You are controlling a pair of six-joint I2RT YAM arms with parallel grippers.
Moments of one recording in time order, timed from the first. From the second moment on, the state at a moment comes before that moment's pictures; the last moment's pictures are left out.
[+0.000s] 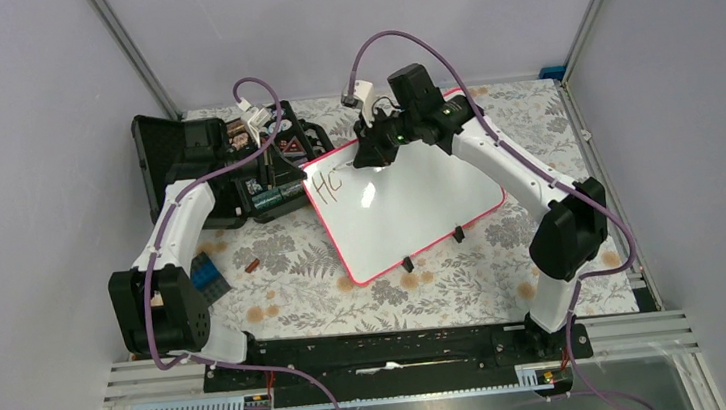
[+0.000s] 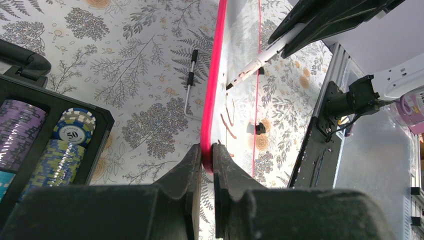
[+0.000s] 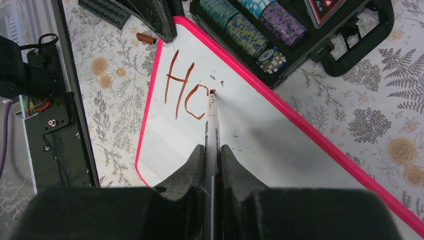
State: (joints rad) left arm -0.02 1.47 1.22 -0.47 1.09 0.13; right arm 0.59 1.80 1.76 -0.65 -0.62 -0.26
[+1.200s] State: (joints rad) left arm -0.02 1.47 1.22 -0.47 1.08 0.13; right arm 0.59 1.75 1.68 -0.65 -0.64 -0.27
